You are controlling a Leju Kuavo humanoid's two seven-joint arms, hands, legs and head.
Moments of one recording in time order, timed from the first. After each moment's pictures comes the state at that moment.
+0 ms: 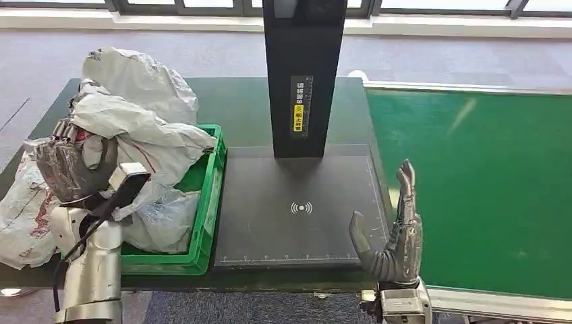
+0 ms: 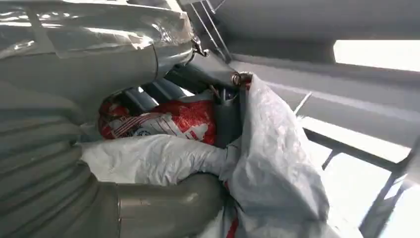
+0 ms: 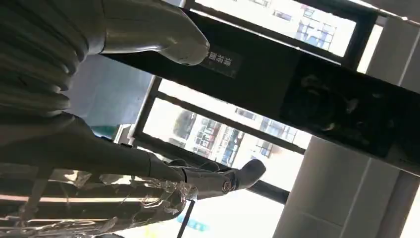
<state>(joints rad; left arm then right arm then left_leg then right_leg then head) -0.33 -0.09 0.33 -1.44 -1.01 0.69 -0.47 0.12 0.18 0.26 -1.71 0.36 -0.23 -0.70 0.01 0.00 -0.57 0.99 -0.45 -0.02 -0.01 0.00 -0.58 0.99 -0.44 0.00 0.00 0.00</state>
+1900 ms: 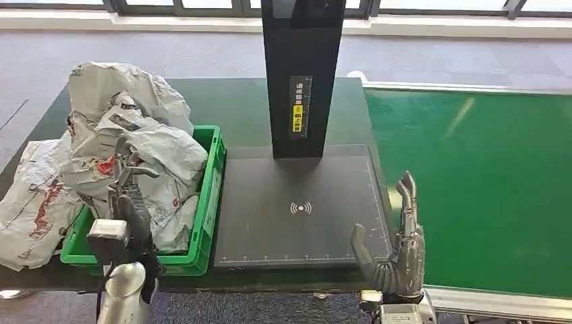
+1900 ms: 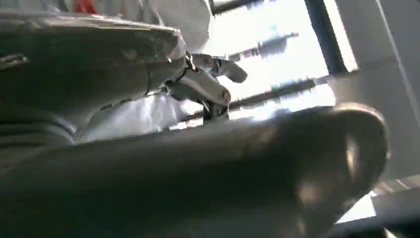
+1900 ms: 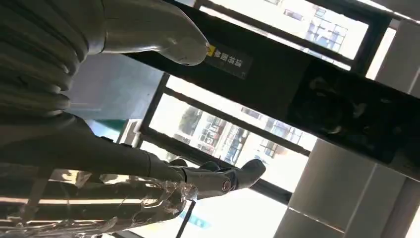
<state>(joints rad) -0.06 -0.18 0.08 -1.58 -0.18 0.11 -0.67 0.19 0.16 0.26 -1.75 0.40 -0.23 -0.70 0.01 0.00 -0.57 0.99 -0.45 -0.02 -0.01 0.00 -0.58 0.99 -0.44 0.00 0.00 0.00</state>
